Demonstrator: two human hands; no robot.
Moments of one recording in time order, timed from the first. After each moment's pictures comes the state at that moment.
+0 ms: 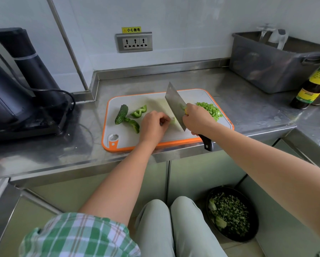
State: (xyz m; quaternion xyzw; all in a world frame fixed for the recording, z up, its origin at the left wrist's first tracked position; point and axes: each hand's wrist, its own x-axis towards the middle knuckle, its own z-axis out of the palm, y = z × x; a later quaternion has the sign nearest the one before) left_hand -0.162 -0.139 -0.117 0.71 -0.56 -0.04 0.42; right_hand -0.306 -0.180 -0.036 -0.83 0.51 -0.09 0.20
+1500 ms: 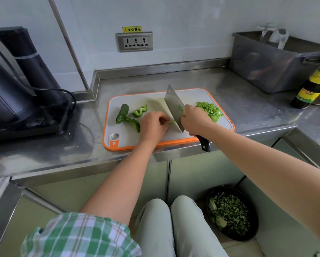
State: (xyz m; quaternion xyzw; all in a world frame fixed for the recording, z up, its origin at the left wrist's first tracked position) left_hand -0.165 -0.134 -0.112 0.72 -0.54 -0.06 0.43; right_hand -0.300 -0.172 -0.036 -0.83 0.52 -0.08 0.21
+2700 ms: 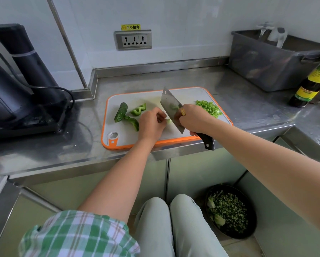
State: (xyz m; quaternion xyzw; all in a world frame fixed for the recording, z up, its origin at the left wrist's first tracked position) left_hand -0.164 -0.132 -0.109 0.71 -0.52 -0.07 0.46; right_hand -0.304 -0.168 -0.027 -0.84 0.50 -0.05 0.21
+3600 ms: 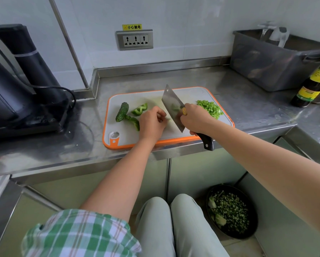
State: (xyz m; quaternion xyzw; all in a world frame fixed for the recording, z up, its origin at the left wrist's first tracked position) left_hand -0.163 -0.133 -0.111 0.71 -0.51 -0.07 0.48; right_hand -0.304 -0.167 -0.031 -0.83 0.50 -0.07 0.23
